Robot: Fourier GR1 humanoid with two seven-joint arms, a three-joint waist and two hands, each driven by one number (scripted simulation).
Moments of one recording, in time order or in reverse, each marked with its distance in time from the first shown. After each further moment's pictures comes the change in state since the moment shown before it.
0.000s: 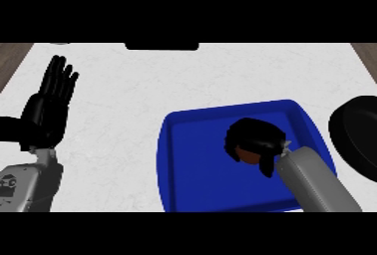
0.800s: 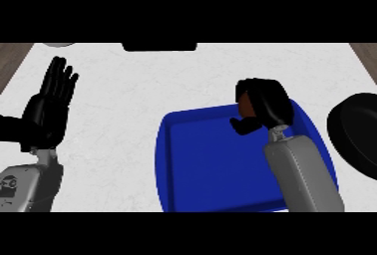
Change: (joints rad) left arm 0.004 -0.006 0.001 -0.003 -0.016 0.010 0.013; right arm -0.057 0.218 -0.281 -0.177 0.130 -0.174 0.888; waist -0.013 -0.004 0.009
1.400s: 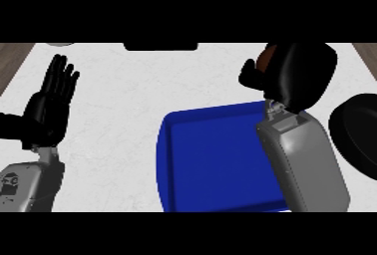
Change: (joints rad) left arm -0.015 -0.004 0.002 0.010 -0.003 -0.001 -0.003; right arm -0.233 0.033 0.037 -0.226 0.387 -0.013 0.778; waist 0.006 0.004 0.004
